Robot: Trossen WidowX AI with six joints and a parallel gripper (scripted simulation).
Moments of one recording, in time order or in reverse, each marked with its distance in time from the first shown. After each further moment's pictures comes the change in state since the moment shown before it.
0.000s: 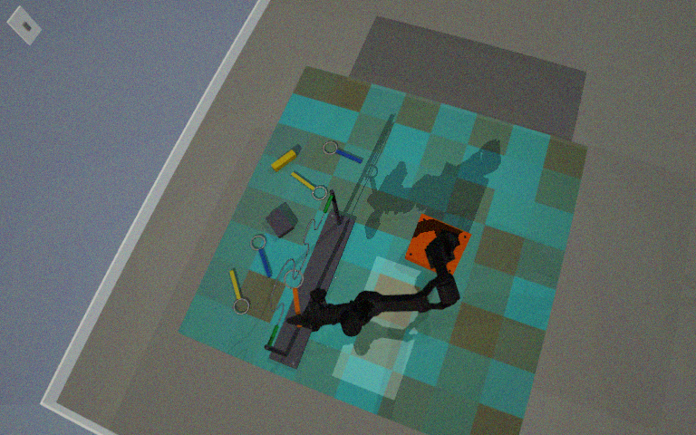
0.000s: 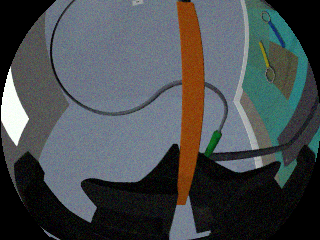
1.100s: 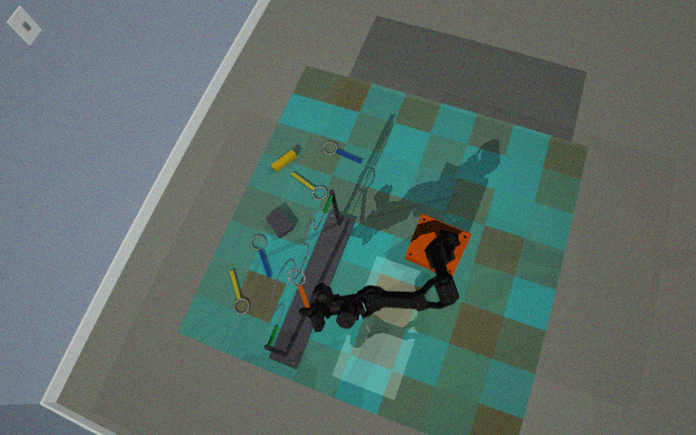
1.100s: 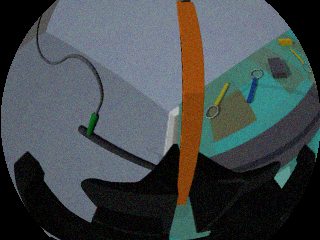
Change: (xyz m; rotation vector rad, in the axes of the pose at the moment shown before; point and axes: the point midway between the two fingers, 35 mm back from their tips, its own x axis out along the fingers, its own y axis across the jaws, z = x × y) arm -0.037 -0.109 0.044 -0.703 0.089 -0.415
